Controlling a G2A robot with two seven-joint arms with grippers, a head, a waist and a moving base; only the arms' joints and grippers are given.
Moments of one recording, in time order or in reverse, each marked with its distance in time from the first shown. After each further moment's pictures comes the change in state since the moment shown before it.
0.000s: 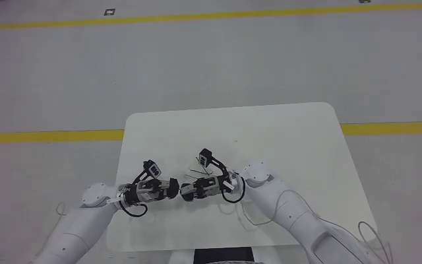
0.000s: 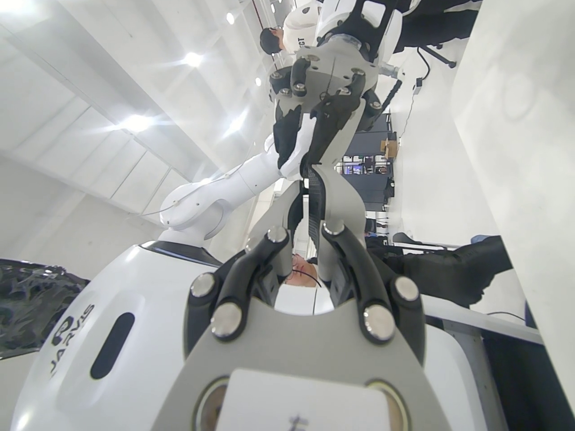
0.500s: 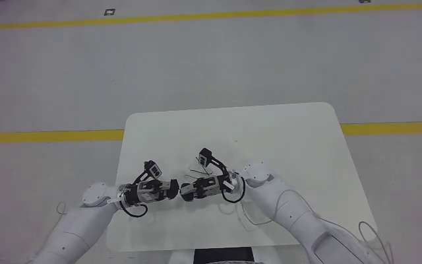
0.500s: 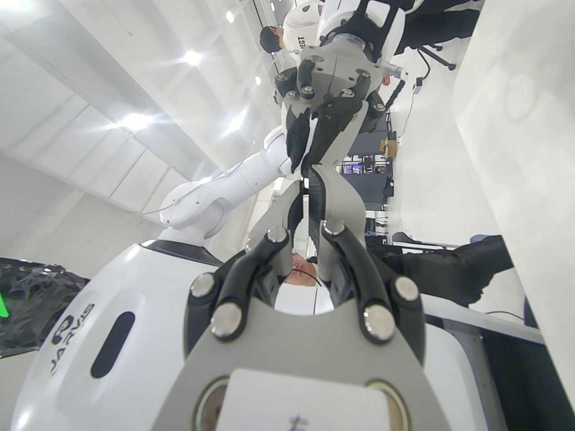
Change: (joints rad) left arm -0.014 0.011 0.028 0.003 -0.009 -0.002 0.000; right arm 0.002 0.003 -0.004 -0.012 0.000 0.001 -0.002
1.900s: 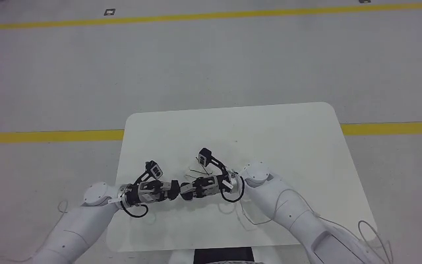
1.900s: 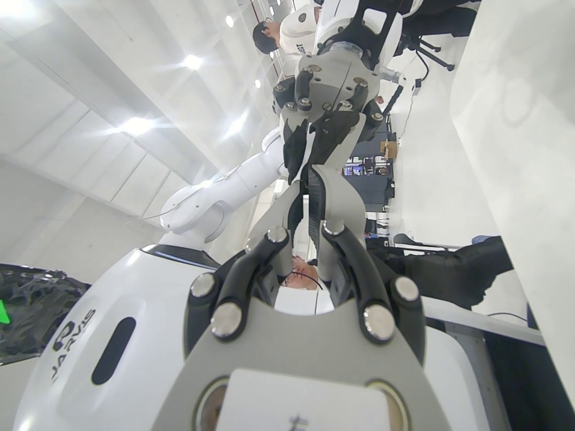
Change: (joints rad) left arm -0.025 0.016 0.052 0.006 -0.022 -0.021 0.000; right arm 0.008 0.000 -0.016 0.012 0.014 0.004 -0.017
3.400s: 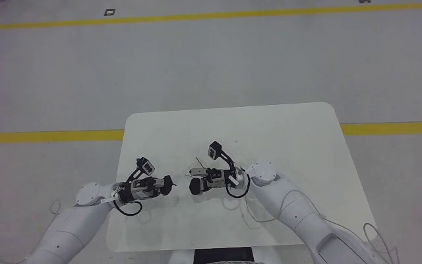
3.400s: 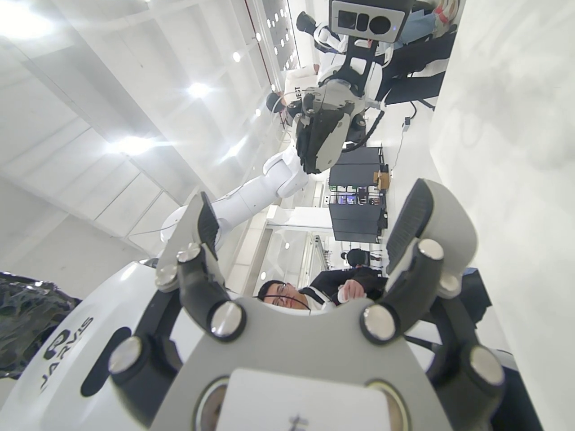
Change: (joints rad) left arm 0.012 0.011 -0.052 0.028 -0.001 -0.063 0.000; right arm -0.024 0.030 0.064 -0.017 -0.024 -0.045 -0.080
